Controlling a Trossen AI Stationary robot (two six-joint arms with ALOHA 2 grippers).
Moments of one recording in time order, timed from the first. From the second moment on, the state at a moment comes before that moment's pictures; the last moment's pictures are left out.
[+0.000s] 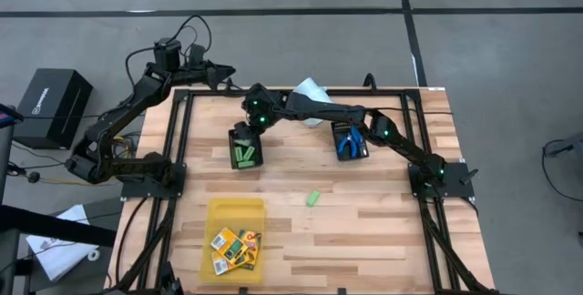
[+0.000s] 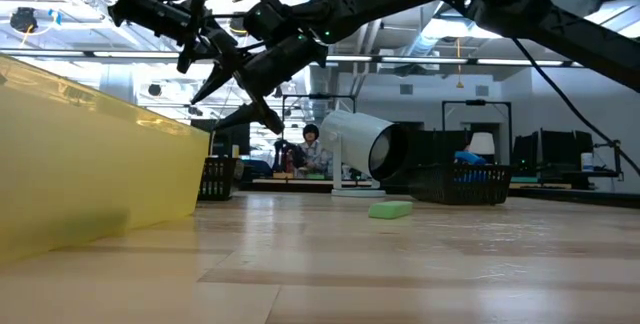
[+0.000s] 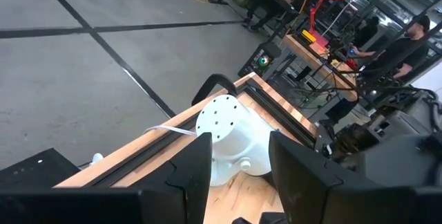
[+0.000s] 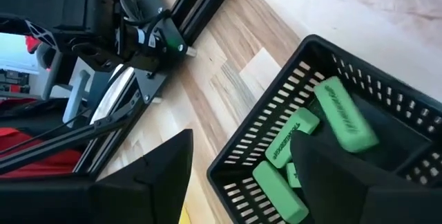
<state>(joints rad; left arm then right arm) 1.13 1.15 0.90 -0.09 0.69 -0.32 -0.28 2.51 2.33 -0.54 -0.40 0.71</state>
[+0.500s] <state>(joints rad) 1.09 1.15 0.90 -0.09 0.75 -0.32 -0.25 2.24 2.33 -0.69 -0.42 0.53</state>
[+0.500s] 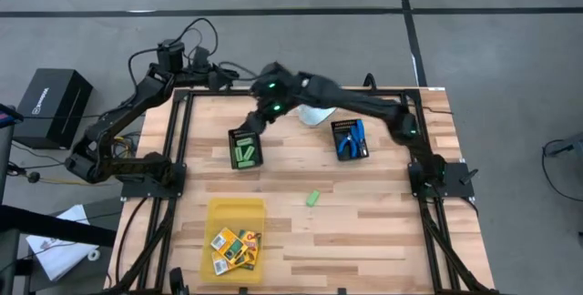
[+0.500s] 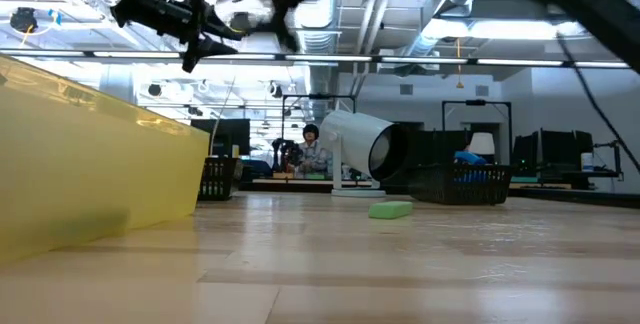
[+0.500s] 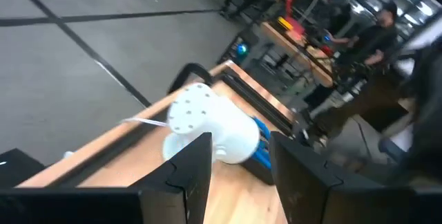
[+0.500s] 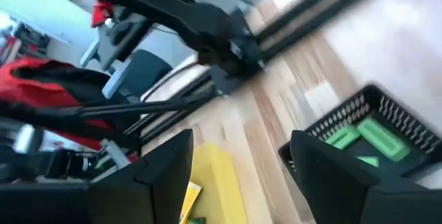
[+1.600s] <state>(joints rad) 0.12 1.56 0.90 0.18 0.29 -0.25 -0.25 1.49 2.33 -1.20 0.13 0.12</state>
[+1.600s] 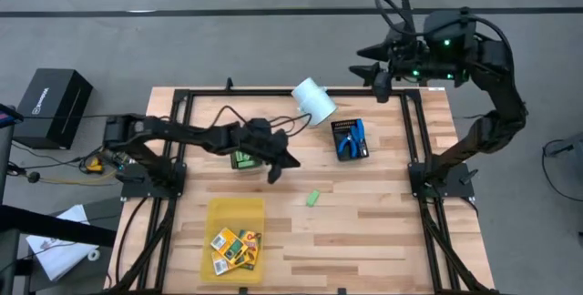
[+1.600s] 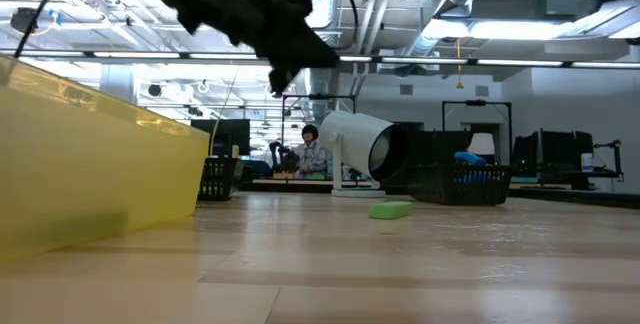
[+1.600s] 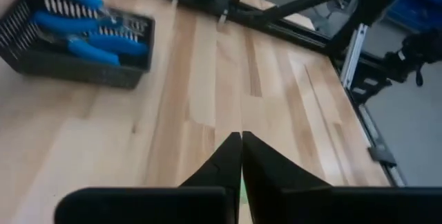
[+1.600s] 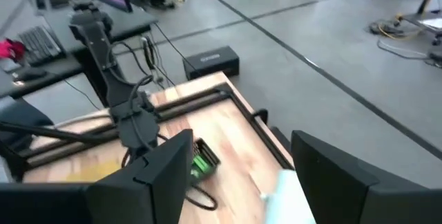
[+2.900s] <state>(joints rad) 0.06 1.99 0.97 0.38 0.48 -0.24 -0.20 1.36 2.33 -1.33 0.19 0.17</state>
